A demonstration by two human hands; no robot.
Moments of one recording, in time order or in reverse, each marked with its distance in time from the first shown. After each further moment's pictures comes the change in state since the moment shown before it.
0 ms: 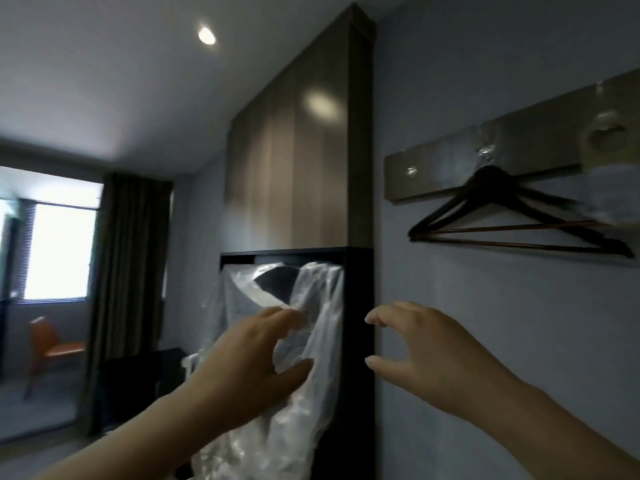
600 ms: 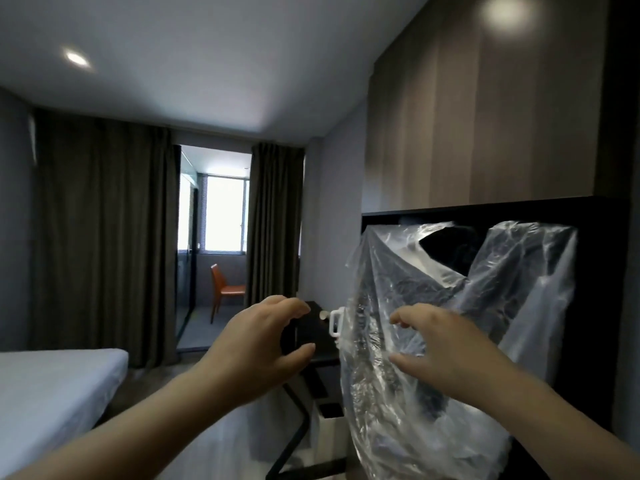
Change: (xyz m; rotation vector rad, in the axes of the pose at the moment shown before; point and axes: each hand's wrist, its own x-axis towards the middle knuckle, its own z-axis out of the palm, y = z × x) left_hand -0.123 -0.270 -0.063 0.269 -0.064 -0.356; right_hand 0.170 -0.175 0.238 0.164 -0.170 -0.171
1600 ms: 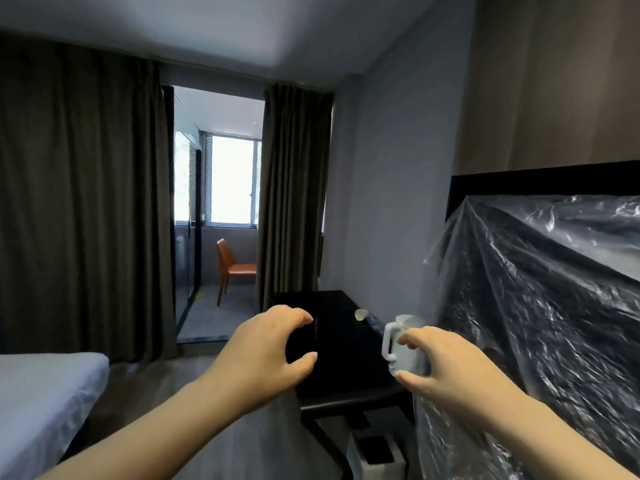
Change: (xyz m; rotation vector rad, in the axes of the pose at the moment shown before) left_hand 0.284 -0.465 0.252 -0.044 -0.082 -0.123; right_hand 0.483 0.045 0.374 0.020 -0.151 0.043
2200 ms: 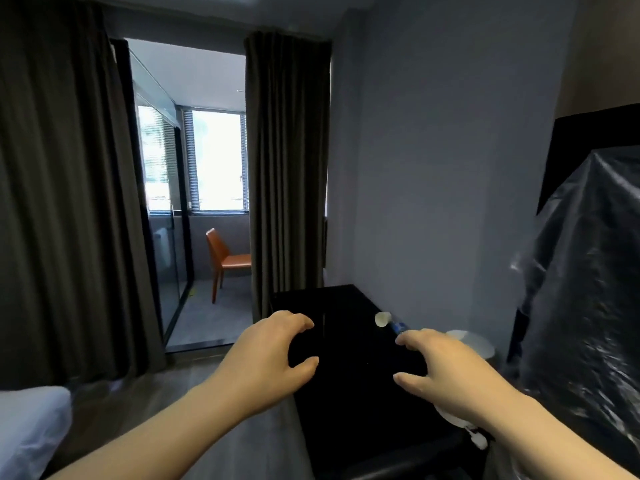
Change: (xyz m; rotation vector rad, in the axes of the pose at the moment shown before) left_hand 0.249 -0.226 0.165 -0.027 -0.141 -0.024; right_hand 0.320 0.074 0.183 0.138 -0.108 0.101
